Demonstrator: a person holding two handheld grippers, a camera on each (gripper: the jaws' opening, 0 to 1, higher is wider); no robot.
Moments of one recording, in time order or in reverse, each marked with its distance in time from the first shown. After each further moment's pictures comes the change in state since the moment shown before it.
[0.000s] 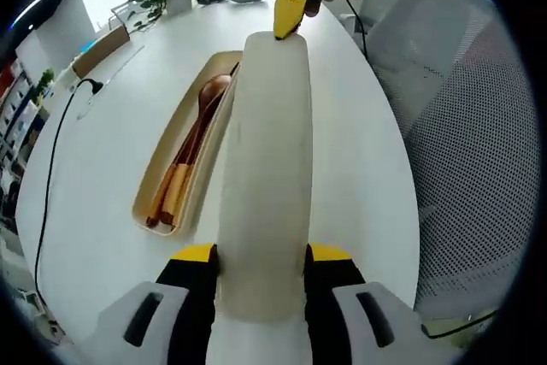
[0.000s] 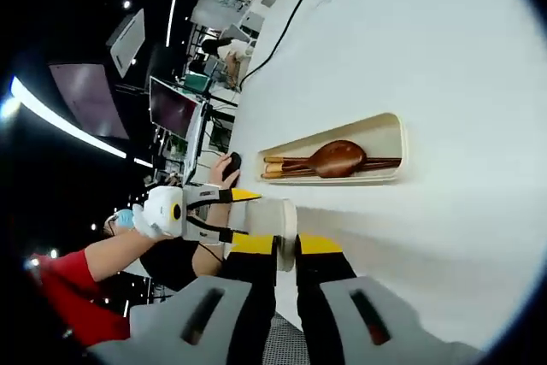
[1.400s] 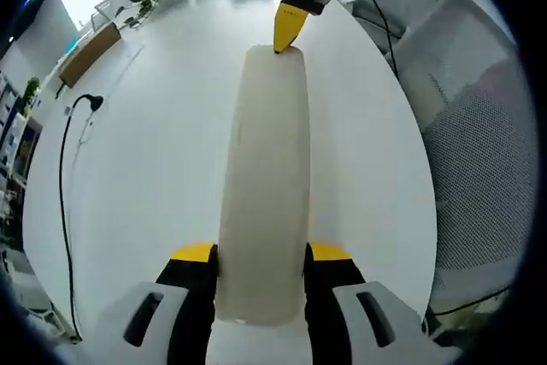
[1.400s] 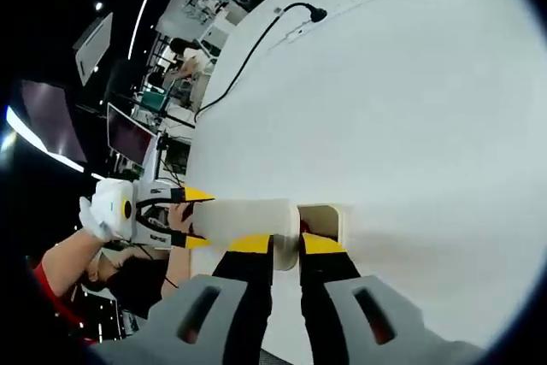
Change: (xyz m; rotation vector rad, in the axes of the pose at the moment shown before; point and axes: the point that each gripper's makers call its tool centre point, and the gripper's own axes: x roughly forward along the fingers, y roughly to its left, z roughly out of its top) left arm 0.009 0.072 0.049 0.065 0.130 -0.055; right arm -0.014 -0.030 0.065 0.016 -0.065 -0.235
